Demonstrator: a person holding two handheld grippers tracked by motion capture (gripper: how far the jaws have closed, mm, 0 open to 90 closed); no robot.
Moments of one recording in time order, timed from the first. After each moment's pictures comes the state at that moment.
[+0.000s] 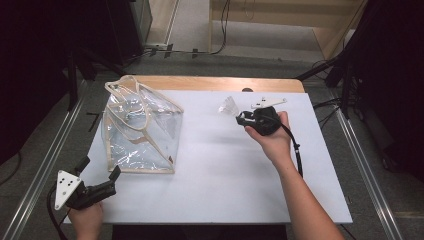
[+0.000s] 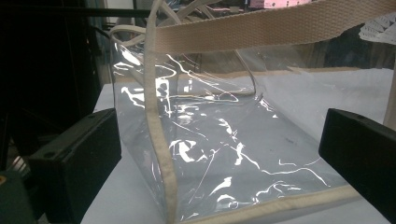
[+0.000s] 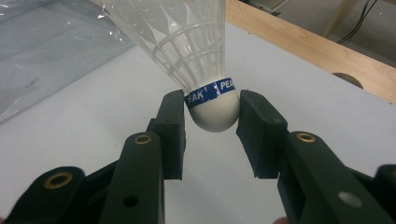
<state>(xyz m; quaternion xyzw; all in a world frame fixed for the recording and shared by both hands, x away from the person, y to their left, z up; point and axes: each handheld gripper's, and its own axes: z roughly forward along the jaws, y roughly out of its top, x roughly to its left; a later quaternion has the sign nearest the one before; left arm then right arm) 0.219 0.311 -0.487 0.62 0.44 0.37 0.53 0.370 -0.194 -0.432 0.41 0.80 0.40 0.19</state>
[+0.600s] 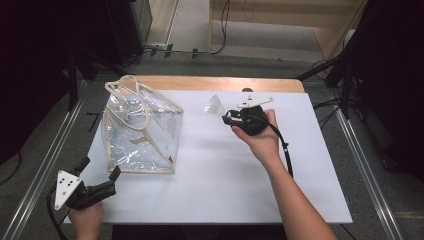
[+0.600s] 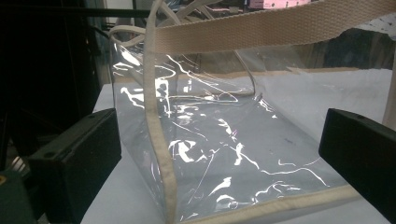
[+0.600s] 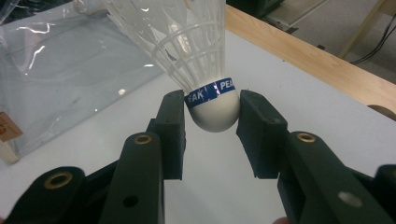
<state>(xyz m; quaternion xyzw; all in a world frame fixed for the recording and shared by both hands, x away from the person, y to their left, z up) 0.219 0.311 -0.487 0.62 0.44 0.37 0.53 0.366 -0.157 -0.418 0.38 0.80 0.42 0.19</state>
